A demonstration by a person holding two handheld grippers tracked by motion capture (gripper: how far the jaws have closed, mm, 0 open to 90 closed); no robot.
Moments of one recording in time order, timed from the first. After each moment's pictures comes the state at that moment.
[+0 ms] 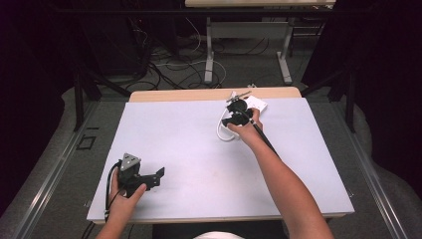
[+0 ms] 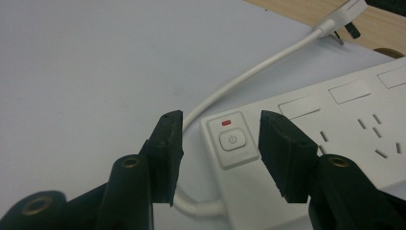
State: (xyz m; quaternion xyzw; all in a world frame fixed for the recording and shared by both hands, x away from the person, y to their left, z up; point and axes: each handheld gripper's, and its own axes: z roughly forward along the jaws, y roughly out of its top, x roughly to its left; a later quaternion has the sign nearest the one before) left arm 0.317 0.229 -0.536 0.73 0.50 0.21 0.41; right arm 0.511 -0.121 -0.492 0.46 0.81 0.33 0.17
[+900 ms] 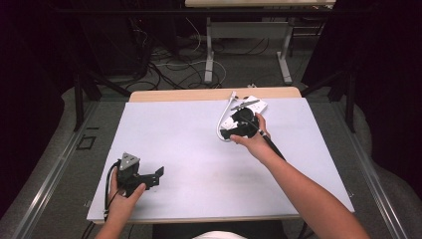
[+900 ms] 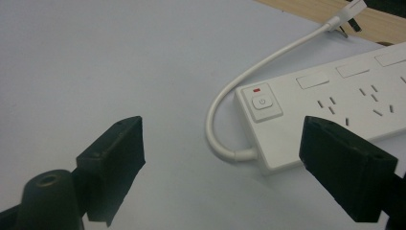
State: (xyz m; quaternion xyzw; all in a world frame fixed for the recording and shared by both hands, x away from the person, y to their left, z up) left arm 0.317 0.232 -0.535 0.73 0.50 0.21 0.41; right arm 0.449 -0.130 -0.468 0.44 0.80 0.36 0.17
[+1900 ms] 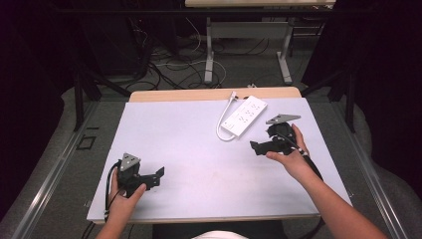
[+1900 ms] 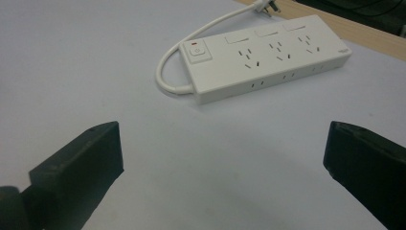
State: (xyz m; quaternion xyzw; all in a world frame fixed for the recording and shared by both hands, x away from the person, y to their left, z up) left arm 0.315 0.229 -0.534 0.73 0.50 0.21 0.42; right arm 0.385 -0.217 -0.458 0.45 0.79 0.36 0.22
